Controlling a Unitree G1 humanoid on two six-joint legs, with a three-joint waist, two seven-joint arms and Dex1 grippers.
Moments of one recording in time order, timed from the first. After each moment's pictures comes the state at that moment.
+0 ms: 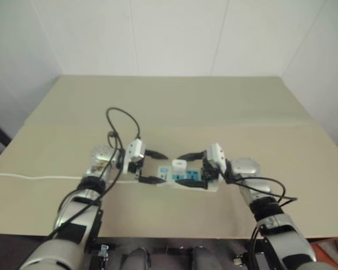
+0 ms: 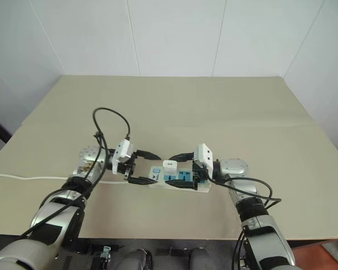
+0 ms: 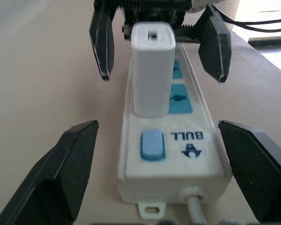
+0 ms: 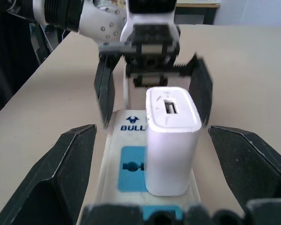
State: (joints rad) left arm -0.83 0.41 -0.10 0.88 -0.24 -0.39 -1.61; right arm -0.57 -0.39 0.12 0.46 0.30 -0.17 1.35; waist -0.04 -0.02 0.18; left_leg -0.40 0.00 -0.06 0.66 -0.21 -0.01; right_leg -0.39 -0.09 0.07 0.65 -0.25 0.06
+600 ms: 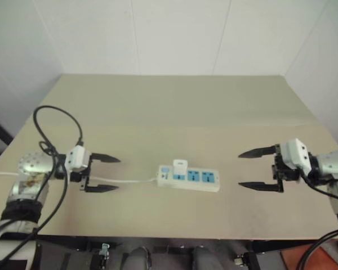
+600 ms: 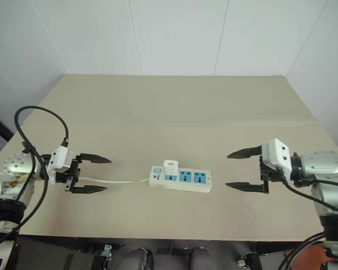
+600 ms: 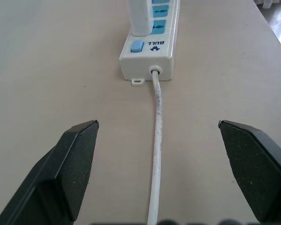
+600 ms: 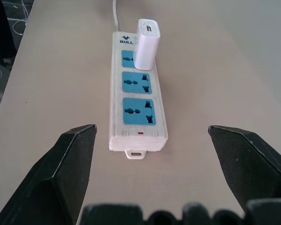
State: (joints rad) left arm -0.50 0.81 -0.01 0.50 -0.39 -0.27 -1.60; right arm -0.33 -0.91 -0.13 0.12 0.43 -0.04 1.48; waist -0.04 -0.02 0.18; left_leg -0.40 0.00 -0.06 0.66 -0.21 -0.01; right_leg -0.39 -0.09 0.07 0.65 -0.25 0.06
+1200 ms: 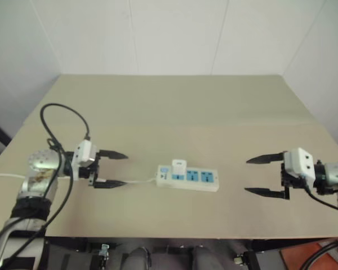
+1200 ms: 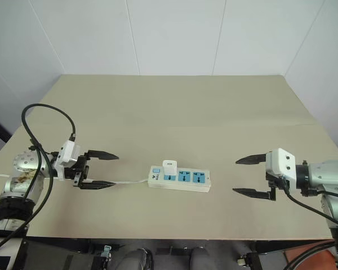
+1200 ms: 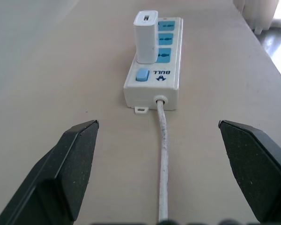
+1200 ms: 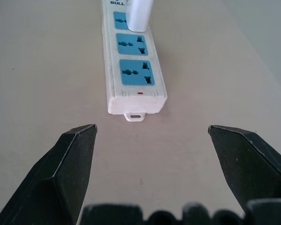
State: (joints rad) left arm -0.52 0.76 0.00 0.46 -0.42 -0.12 -1.61; right arm -0.19 -0.95 -0.18 0.07 0.38 -0.08 1.39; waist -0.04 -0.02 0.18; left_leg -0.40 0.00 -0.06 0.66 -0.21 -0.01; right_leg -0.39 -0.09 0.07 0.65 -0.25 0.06
